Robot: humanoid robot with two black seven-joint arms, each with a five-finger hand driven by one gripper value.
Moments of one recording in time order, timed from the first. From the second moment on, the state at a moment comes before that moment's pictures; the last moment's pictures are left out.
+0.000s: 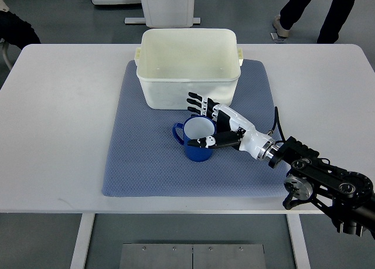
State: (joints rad) left arm -0.01 0.00 -0.59 -0.14 0.35 -0.04 -0.01; right arm 0.67 -0.21 0.40 1.04 -0.62 0.18 0.46
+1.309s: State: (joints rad) left arm -0.01 0.00 -0.59 -0.14 0.35 -0.04 -0.01; right arm 0.66 -0.13 0.37 0.92 -0.62 0.17 0.51
